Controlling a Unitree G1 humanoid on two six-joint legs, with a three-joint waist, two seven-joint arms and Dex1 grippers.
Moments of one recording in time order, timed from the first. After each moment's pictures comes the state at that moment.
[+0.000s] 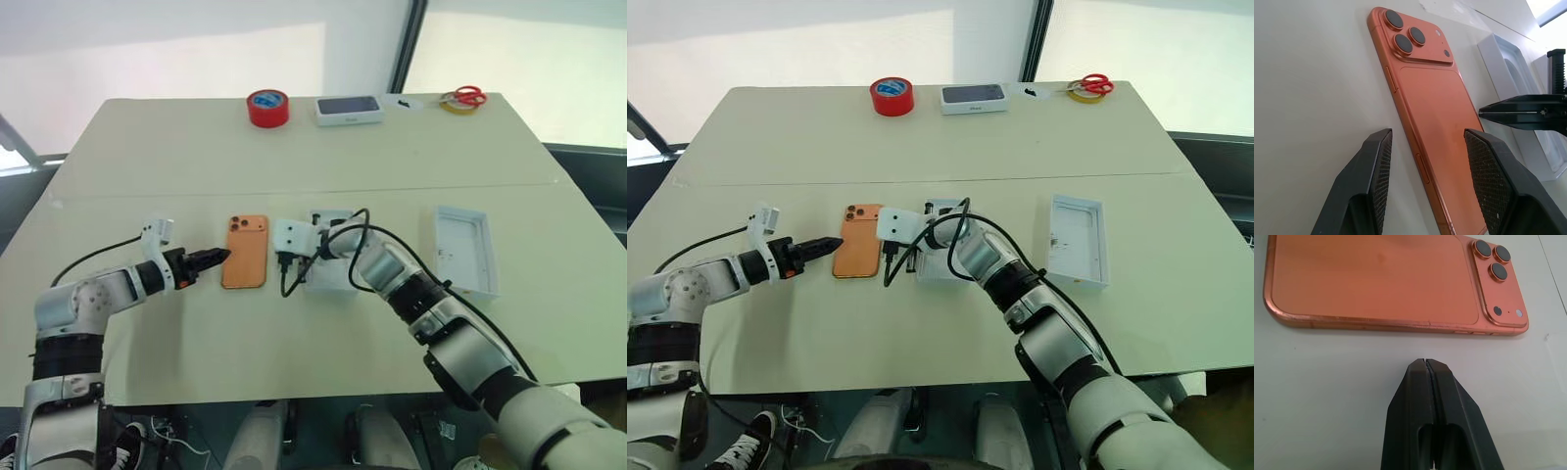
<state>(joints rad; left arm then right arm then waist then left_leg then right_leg) -0.44 0.63 0.24 0.26 -0.70 0.99 -0.73 -0.91 -0.15 0.51 0.57 -0.29 0.18 0.85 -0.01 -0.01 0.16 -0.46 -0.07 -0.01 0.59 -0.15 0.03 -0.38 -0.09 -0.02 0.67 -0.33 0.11</state>
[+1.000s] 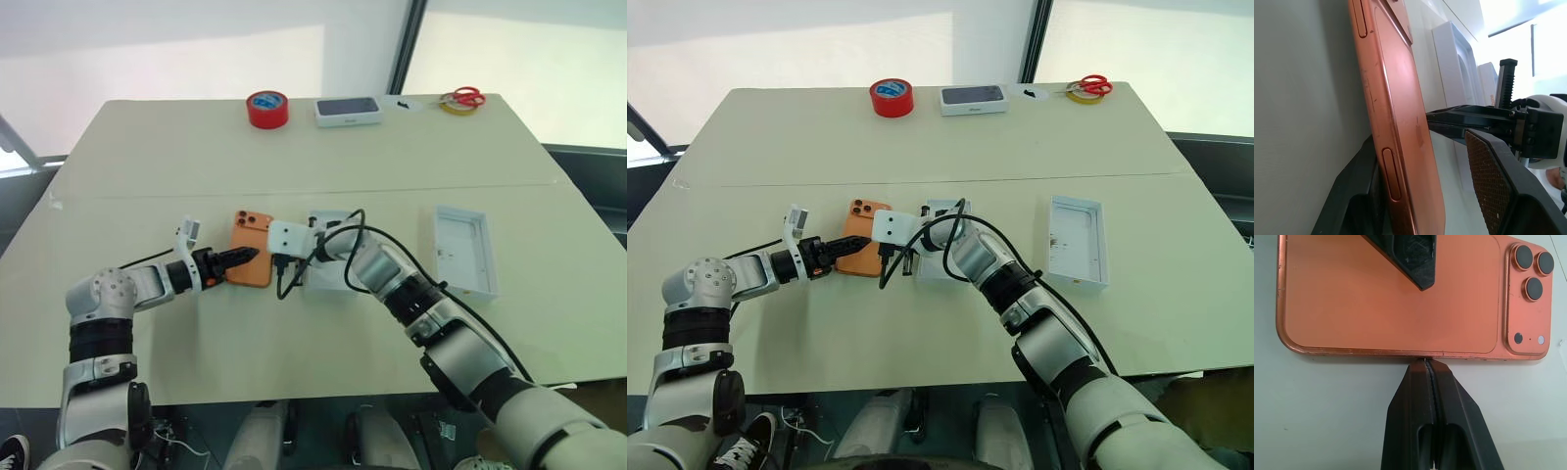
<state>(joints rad) -0.54 0.48 0.35 0.35 -0.78 1.23 -0.69 -0.91 -0.13 0.51 0.55 -0.29 0.22 0.87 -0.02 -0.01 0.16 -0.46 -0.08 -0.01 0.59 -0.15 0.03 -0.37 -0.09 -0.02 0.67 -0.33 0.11</state>
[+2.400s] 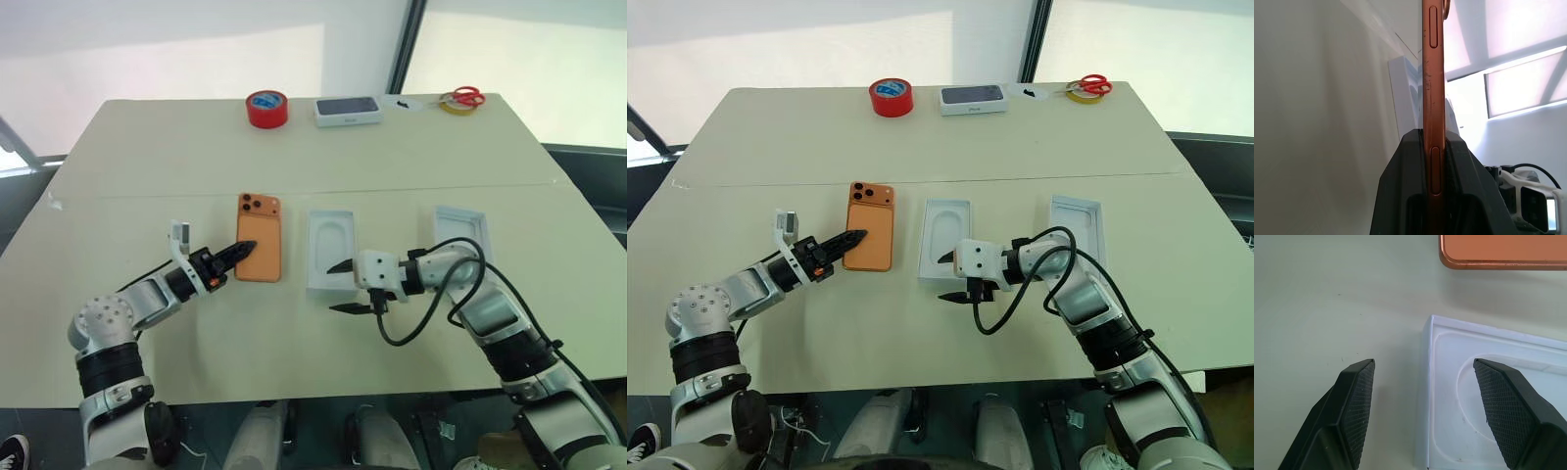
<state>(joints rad) -0.43 0.32 0.56 0.15 -0.99 1.29 -0.50 -0.49 -0.55 0.34 0.01 -0.01 0.09 1.17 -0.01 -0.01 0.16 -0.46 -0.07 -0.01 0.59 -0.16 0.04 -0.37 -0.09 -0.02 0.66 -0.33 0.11</state>
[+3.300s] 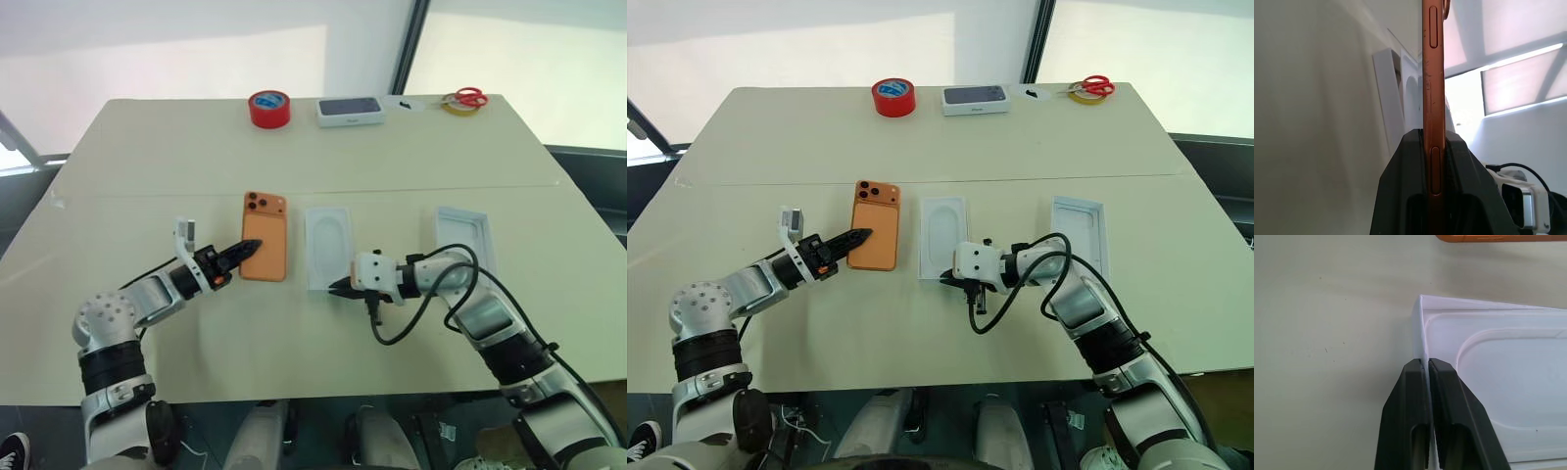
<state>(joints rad) -0.44 0.30 0.54 0.13 -1.09 1.31 -0.41 -0.48 -0.55 0.35 0.02 -0.02 0.14 1.12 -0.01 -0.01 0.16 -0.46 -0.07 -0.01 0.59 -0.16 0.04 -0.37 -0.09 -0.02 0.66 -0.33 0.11</state>
